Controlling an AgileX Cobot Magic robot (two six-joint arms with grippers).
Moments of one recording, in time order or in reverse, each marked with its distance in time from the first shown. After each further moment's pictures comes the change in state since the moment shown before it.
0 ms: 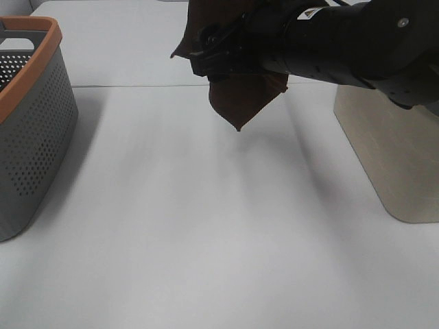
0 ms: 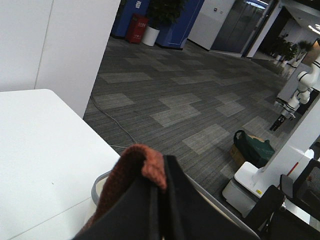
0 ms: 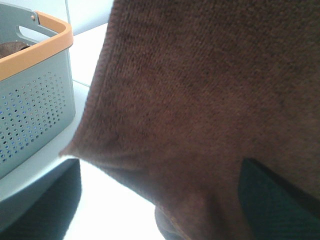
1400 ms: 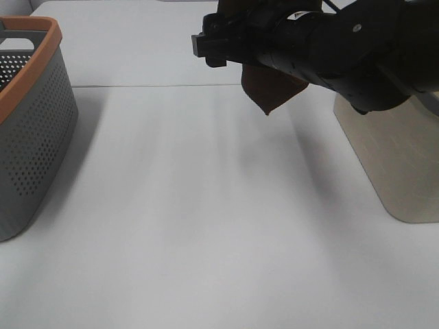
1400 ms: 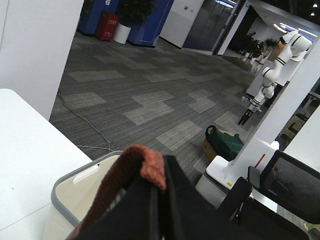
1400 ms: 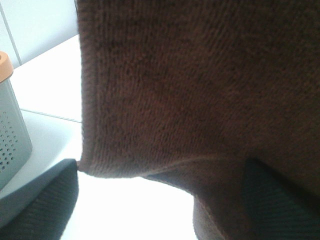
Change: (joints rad) left arm -0.041 0.000 0.000 -0.110 0.004 0.071; right arm 0.000 0.107 -0.058 0.165 -0.168 -0.007
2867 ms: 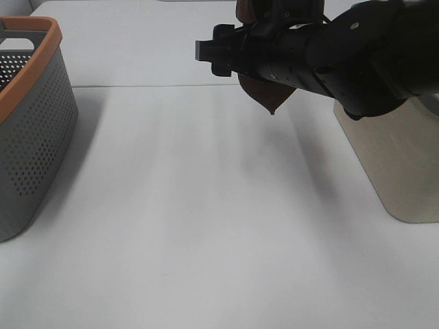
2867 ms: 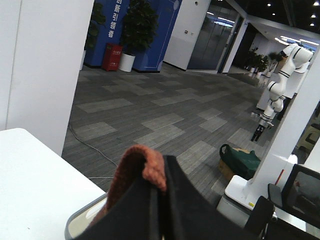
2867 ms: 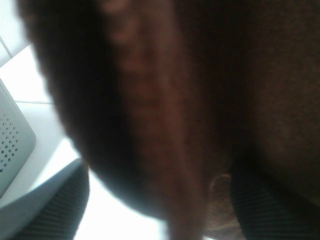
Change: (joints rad) left arm -0.028 -0.003 0.000 0.026 -0.109 0.097; right arm 0.000 0.010 0.000 0.179 0.049 0.000
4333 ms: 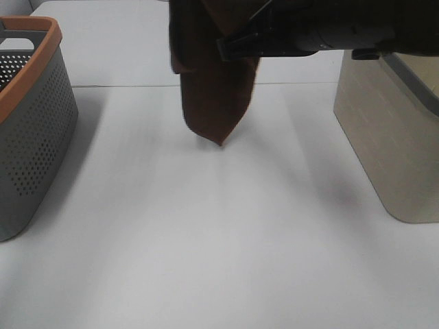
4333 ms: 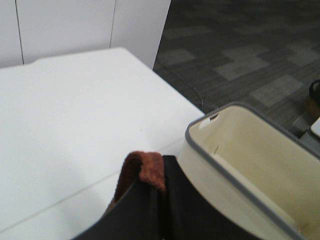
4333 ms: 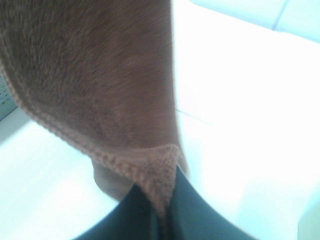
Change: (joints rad) left arm 0.243 0.000 0.000 0.229 0.374 -0.117; right arm 0.000 -0.216 0.000 0.705 0.133 -1.115
